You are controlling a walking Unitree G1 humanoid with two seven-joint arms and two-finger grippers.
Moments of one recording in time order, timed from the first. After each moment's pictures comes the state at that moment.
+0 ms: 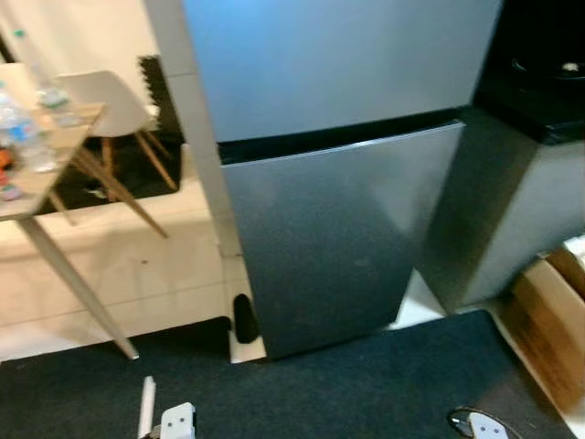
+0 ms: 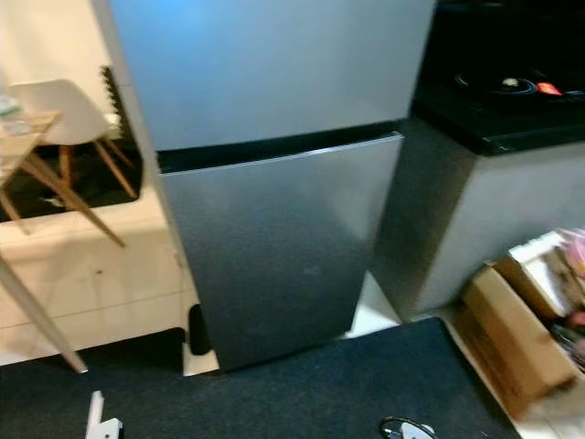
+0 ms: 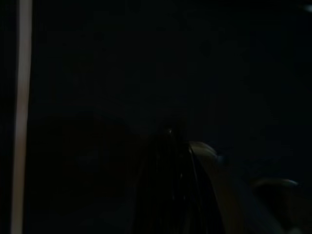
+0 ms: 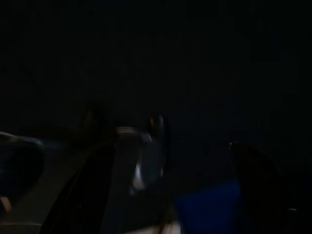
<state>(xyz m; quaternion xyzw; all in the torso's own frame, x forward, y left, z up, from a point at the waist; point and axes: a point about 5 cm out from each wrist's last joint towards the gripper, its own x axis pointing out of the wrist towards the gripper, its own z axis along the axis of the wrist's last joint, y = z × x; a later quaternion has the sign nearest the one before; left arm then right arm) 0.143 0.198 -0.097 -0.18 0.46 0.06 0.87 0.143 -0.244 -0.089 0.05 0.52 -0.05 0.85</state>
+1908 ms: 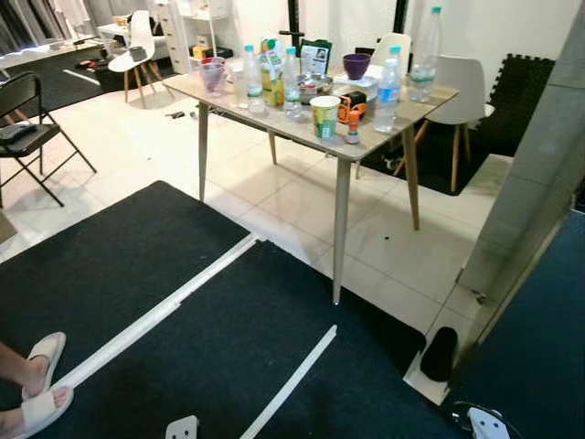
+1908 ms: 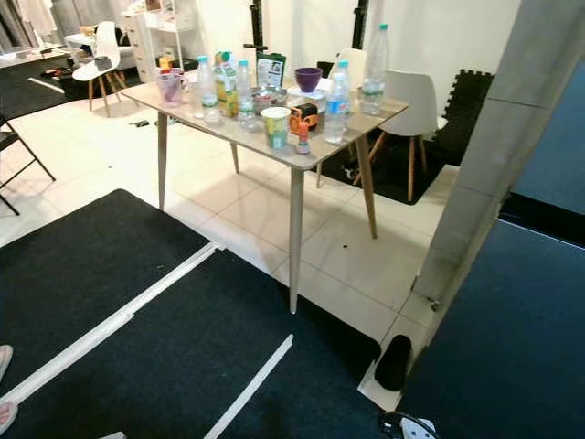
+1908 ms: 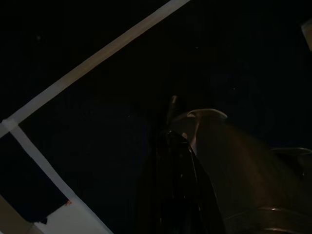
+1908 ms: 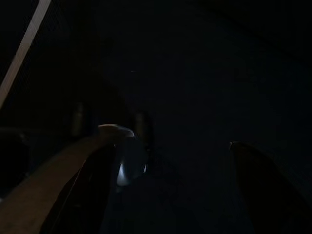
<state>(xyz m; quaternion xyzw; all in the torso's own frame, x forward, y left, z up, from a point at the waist) 0.127 0.193 -0.104 -0.16 0.50 0.05 0.85 0.148 -0.242 -0.089 0.03 0.52 -0.07 0.85</state>
